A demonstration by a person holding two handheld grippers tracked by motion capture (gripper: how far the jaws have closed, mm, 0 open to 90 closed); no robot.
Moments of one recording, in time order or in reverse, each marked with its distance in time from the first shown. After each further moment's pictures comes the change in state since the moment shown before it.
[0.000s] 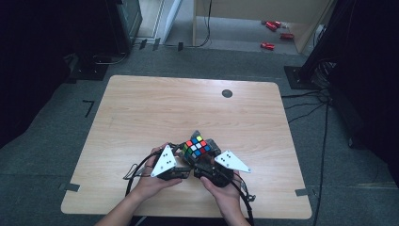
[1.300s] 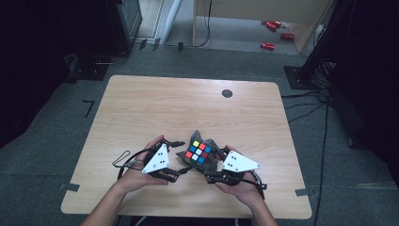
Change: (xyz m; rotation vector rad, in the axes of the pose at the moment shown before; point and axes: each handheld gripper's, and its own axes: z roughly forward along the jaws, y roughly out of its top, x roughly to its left) left arm 0.020 0.003 -0.015 0.115 -0.146 0.151; right arm -0.031 0.010 -0.013 0.012 0.289 -0.369
